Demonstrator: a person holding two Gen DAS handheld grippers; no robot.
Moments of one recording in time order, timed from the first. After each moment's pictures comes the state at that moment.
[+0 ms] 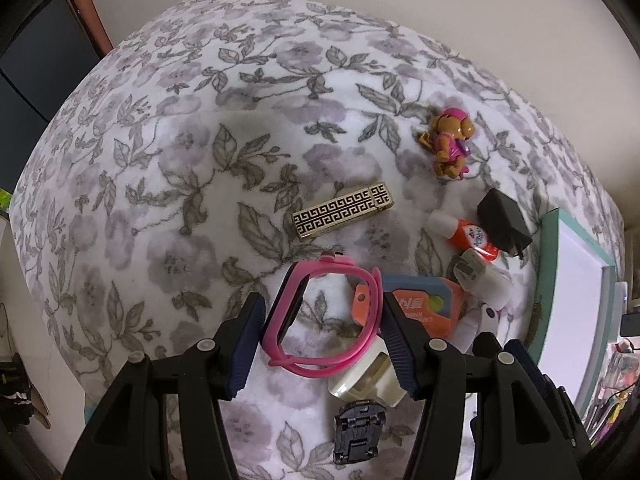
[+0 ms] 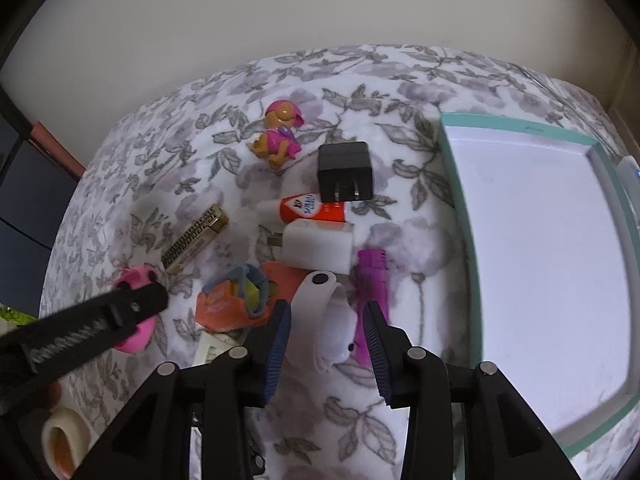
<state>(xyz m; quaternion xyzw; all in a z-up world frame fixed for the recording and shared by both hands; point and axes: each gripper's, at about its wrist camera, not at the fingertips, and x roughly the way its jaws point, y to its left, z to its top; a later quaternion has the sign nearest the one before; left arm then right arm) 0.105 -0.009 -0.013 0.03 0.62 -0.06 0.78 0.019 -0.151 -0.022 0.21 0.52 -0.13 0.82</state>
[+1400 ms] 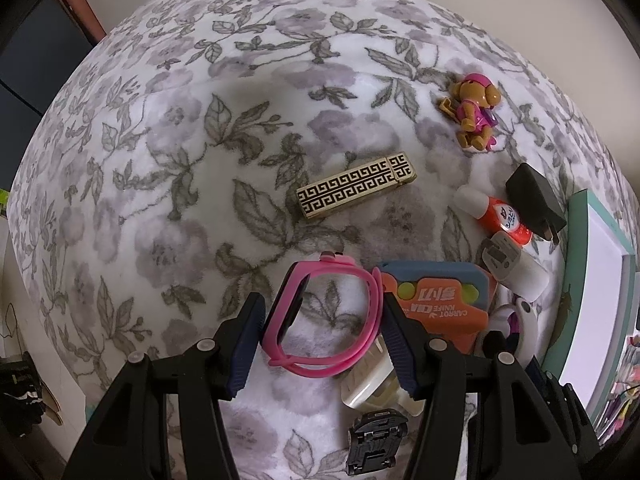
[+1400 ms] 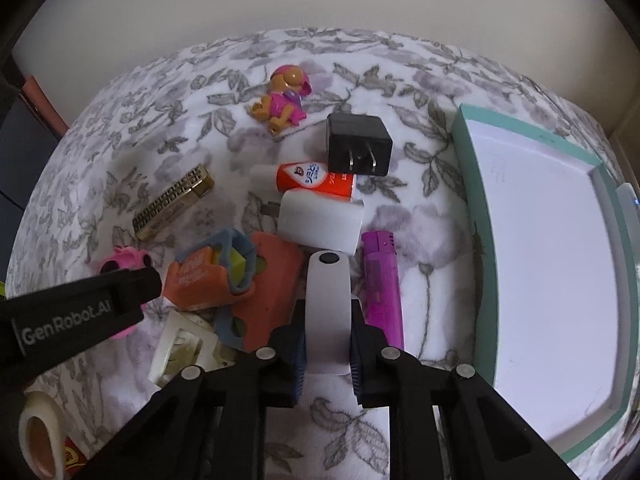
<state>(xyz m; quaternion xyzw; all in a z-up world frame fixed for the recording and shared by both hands) 0.111 -0.009 -0.042 0.05 0.65 -0.06 0.76 0.026 -0.136 -0.043 0.14 0.55 -0.14 0.81</state>
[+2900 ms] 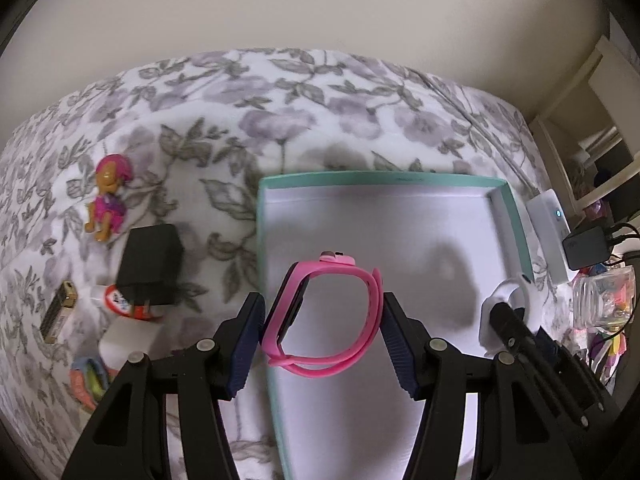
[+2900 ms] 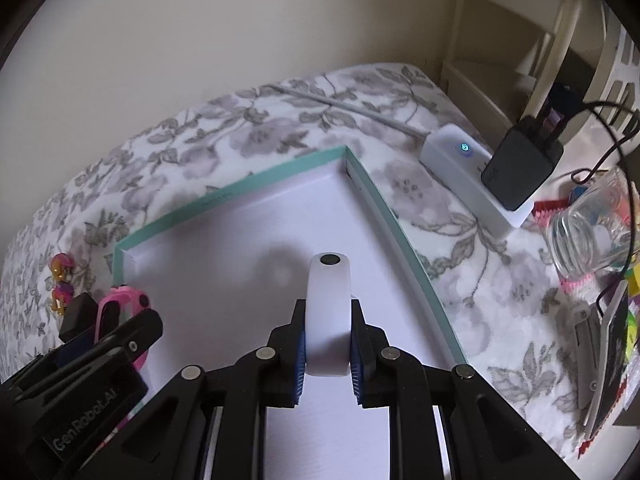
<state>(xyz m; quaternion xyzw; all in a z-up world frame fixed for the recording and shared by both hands) 0.051 -0.270 -0.018 0.13 0.58 -0.27 0.76 -0.062 -0.380 -0.021 0.25 0.49 -0.34 0.77</state>
